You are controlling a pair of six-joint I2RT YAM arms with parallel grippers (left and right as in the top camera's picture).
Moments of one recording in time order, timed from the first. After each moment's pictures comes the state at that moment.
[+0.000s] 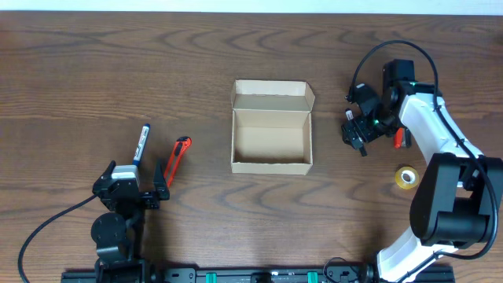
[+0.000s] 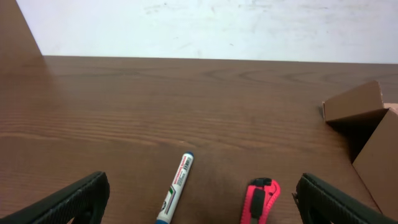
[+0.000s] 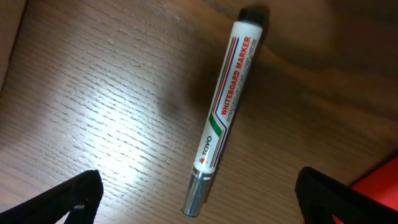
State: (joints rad) left arm 0.10 0.10 0.03 -0.12 0.08 0.00; right arm -0.08 1.85 1.27 -0.86 -0.12 -0.54
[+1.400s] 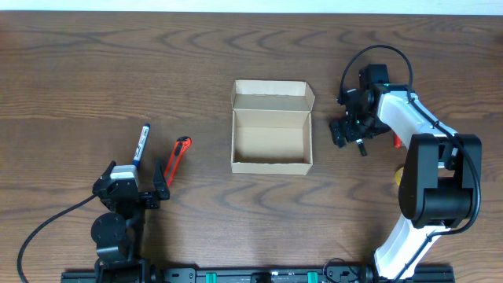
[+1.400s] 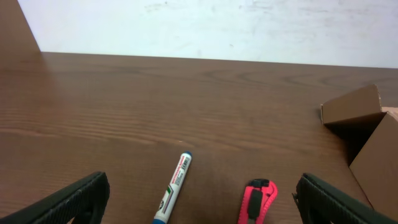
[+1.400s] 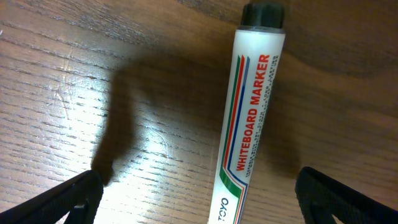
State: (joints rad) left arm 0.10 0.10 0.03 -0.12 0.08 -0.02; right arm 0.01 1.97 1.27 -0.77 0.00 -0.31
